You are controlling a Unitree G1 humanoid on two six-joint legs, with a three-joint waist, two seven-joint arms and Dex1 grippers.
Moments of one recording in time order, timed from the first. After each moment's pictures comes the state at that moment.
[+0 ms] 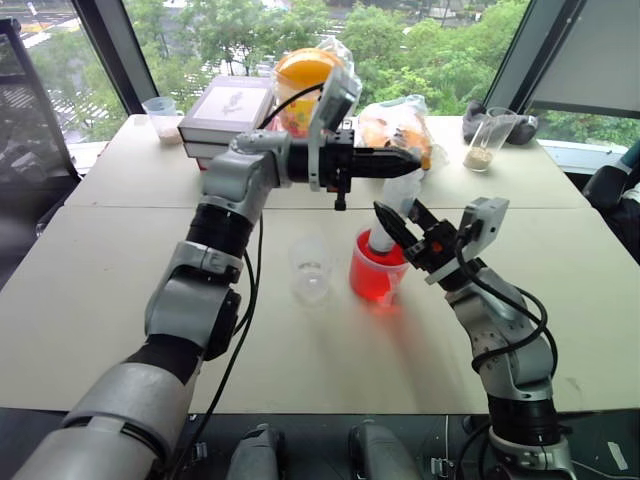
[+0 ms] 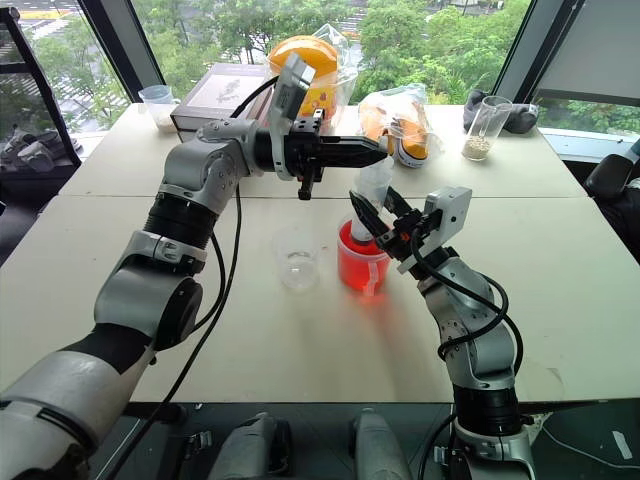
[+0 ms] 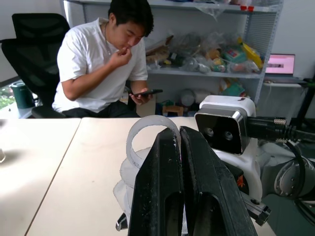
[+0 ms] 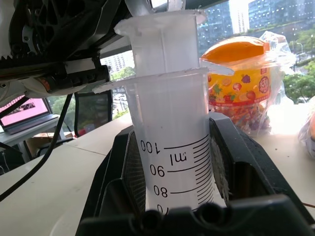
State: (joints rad) left arm -1.29 0.19 -0.07 0.65 -0.42 0.41 -1.35; right arm -0.30 -0.26 -0.07 -0.33 0.44 0.28 0.49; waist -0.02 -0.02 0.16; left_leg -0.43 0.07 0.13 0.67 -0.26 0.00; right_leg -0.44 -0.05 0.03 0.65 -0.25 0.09
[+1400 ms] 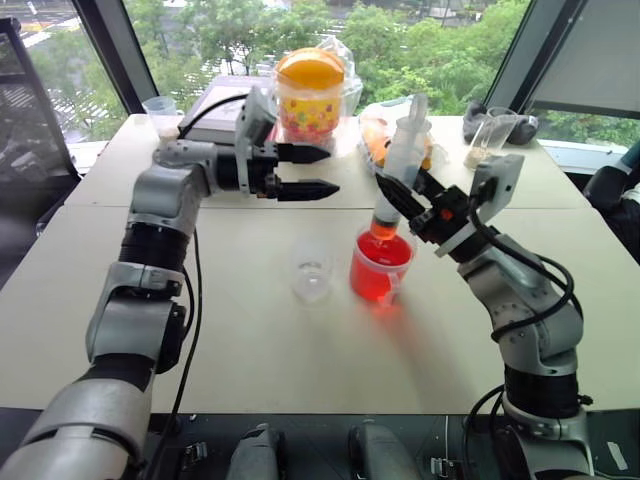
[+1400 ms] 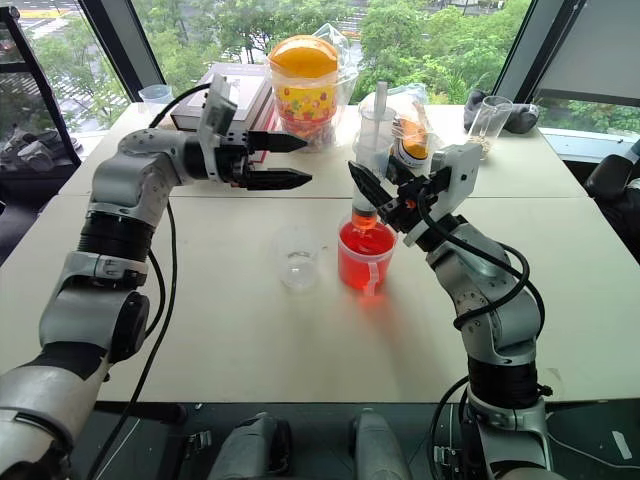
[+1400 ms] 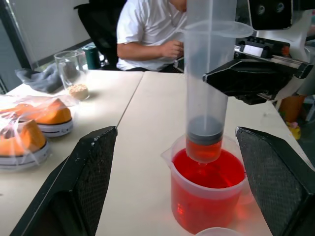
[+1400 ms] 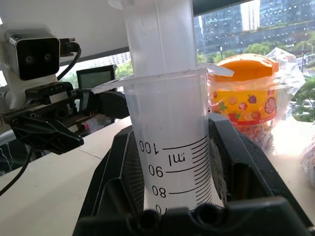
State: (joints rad) left arm -1.13 0.46 -0.01 0.52 -0.38 0.41 -1.32; right arm -0.52 -0.36 -0.13 -0.42 0.57 0.54 0.41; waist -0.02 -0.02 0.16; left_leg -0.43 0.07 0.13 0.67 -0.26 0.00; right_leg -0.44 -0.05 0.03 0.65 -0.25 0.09
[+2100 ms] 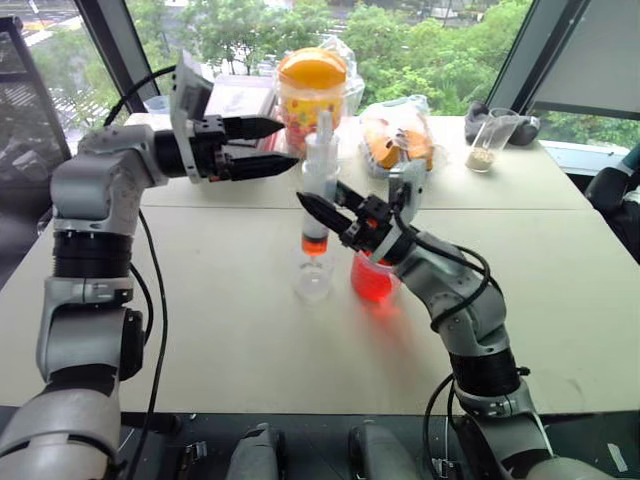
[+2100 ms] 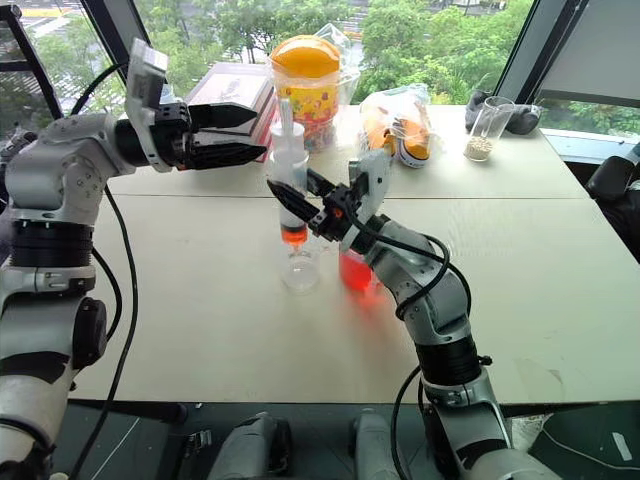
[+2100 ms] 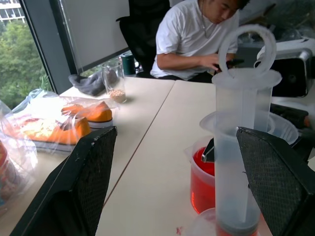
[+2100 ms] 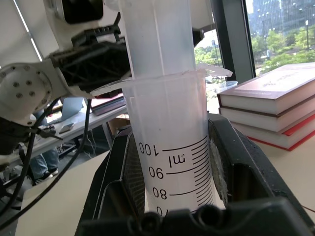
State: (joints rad) left arm -1.07 0.62 0.06 0.30 -0.47 0.58 -1.26; right arm -0.54 -0.20 0.11 -0.23 0.51 0.42 0.55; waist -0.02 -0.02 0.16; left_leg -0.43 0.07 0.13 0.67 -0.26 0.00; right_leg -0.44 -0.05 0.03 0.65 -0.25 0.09
